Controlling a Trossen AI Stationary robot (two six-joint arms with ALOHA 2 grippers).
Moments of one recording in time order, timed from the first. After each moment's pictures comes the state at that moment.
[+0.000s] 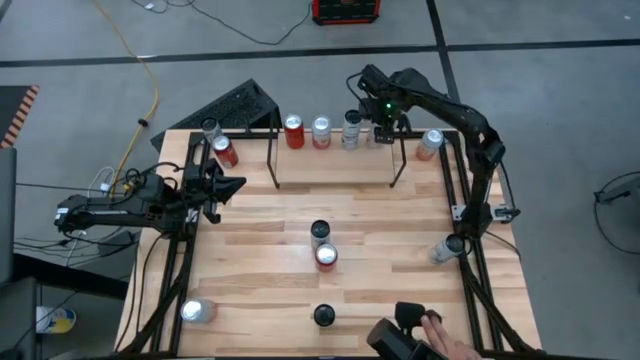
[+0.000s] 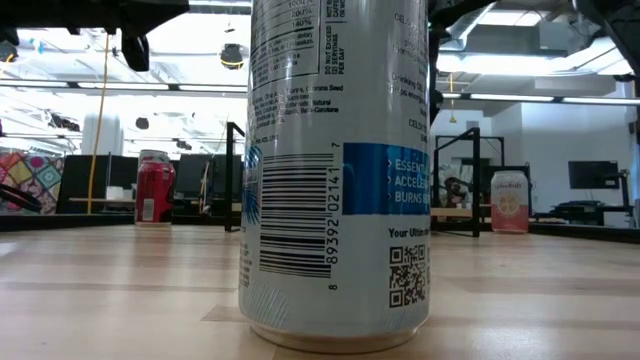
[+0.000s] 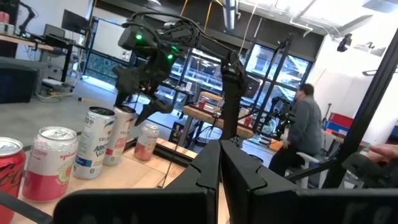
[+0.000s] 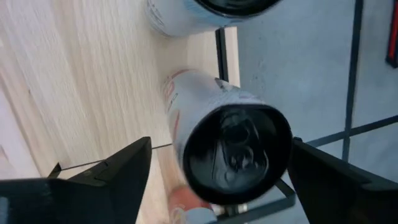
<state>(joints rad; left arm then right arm) 0.05 0.33 0.30 0.35 -0.23 -0.28 -0.72 1.89 1.91 -1.31 0.21 -0.62</state>
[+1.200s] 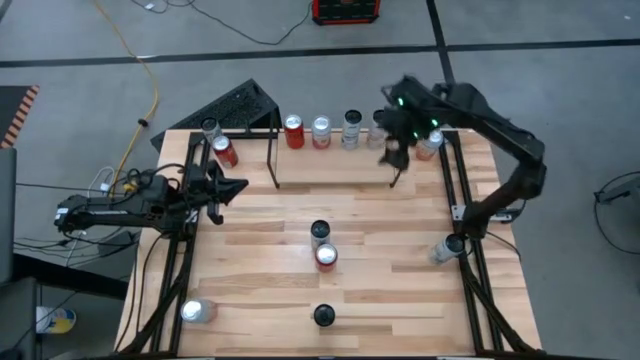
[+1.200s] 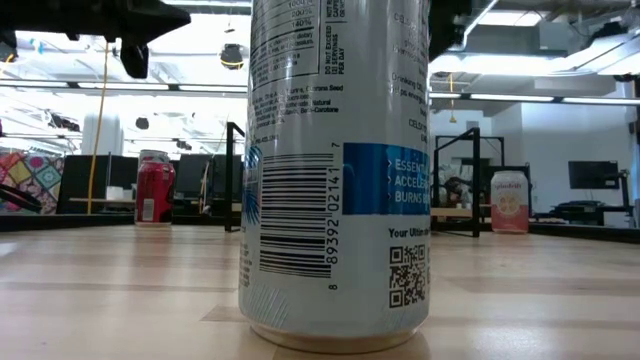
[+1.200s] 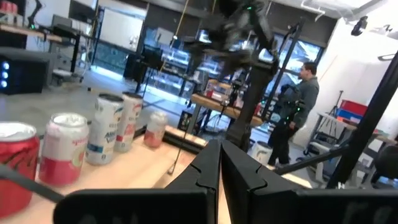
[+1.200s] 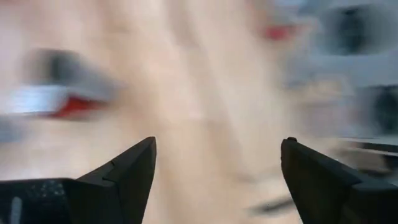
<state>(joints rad) 0.05 0.33 0.30 0.28 -0.24 -0.28 -0.46 1.52 1.87 -1.40 -0.18 -0.08</state>
